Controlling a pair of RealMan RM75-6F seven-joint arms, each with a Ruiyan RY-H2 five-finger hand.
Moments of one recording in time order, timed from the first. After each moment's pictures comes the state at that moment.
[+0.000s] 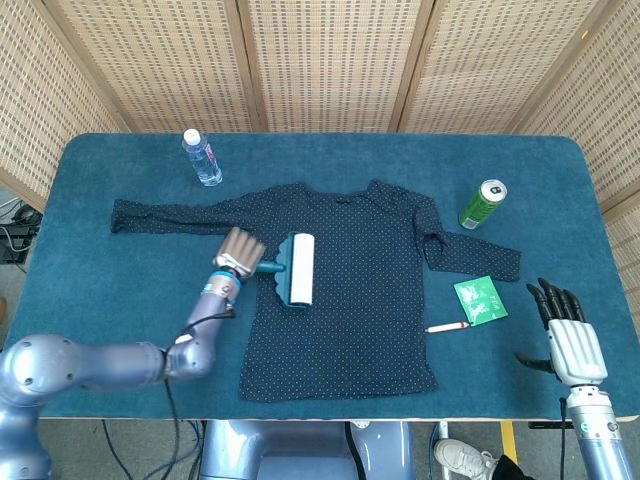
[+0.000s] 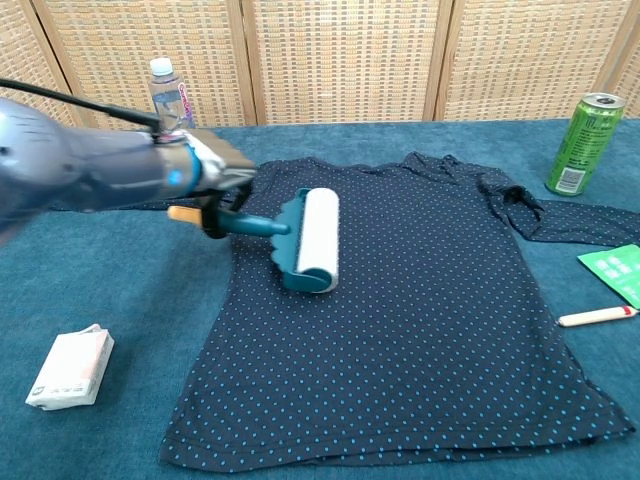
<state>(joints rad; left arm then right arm) -1.30 -1.67 -0.07 -1.33 0.17 0.91 1.25 0.15 -1.26 0.08 -1.46 -1.41 1.34 0.07</state>
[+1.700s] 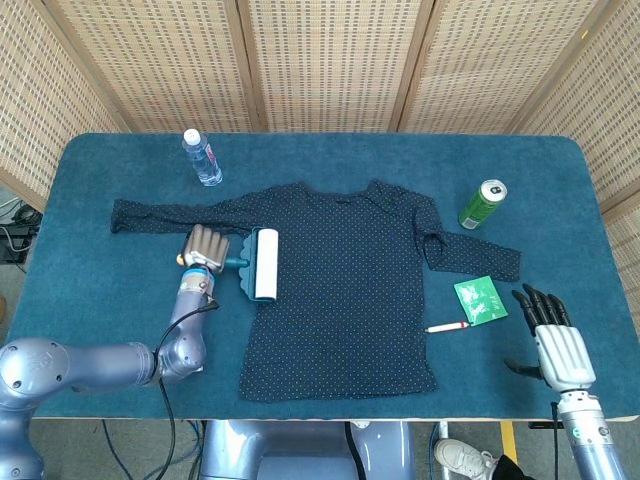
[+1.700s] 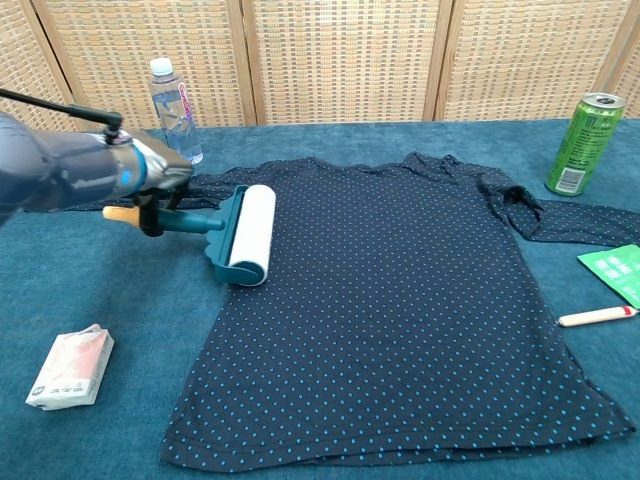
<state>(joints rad) -1.24 -1.64 -0.09 -1.32 0.03 1.01 1.37 0.15 -1.26 0.05 -1.48 -1.46 1.35 0.06</state>
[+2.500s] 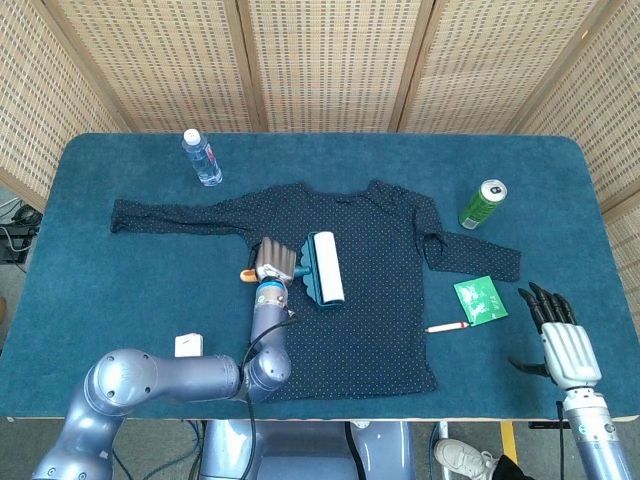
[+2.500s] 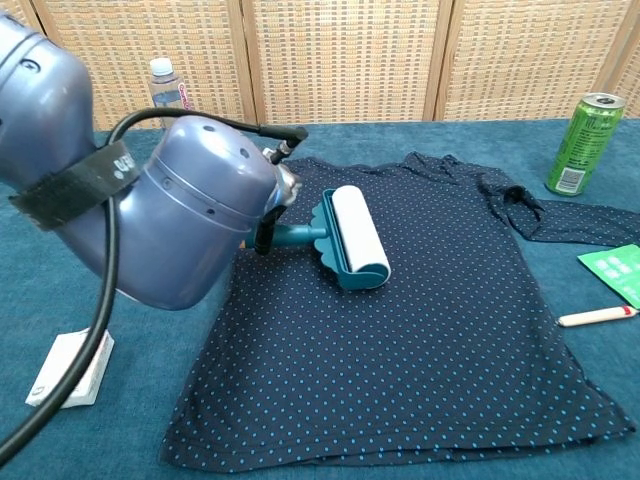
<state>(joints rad) -1.44 -1.94 -0.33 -1.12 -0.14 1.13 1.61 0.16 -1.25 0.06 -1.45 -1.44 1.32 0.11</state>
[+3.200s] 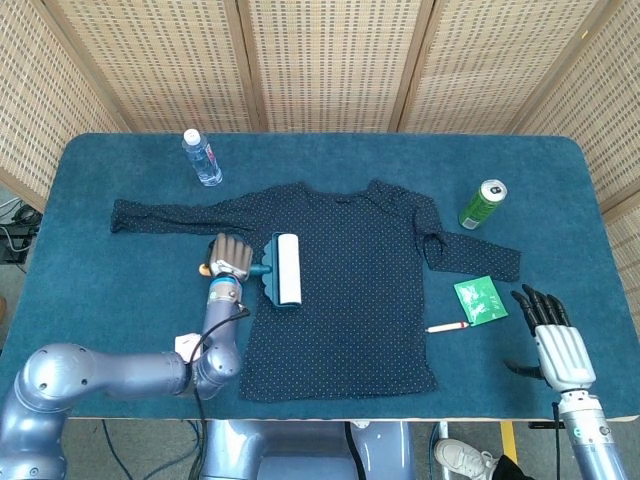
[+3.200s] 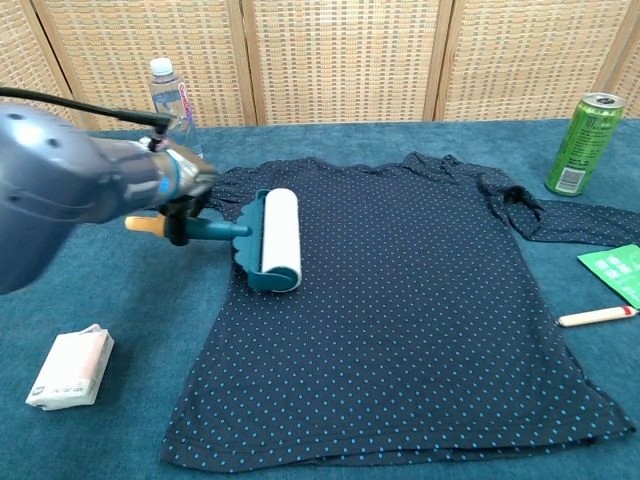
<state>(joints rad) -1.21 -1.71 -0.24 -1.36 -0.01 1.14 1.50 0.15 -1.26 0.04 -1.48 -1.47 1.34 0.07</state>
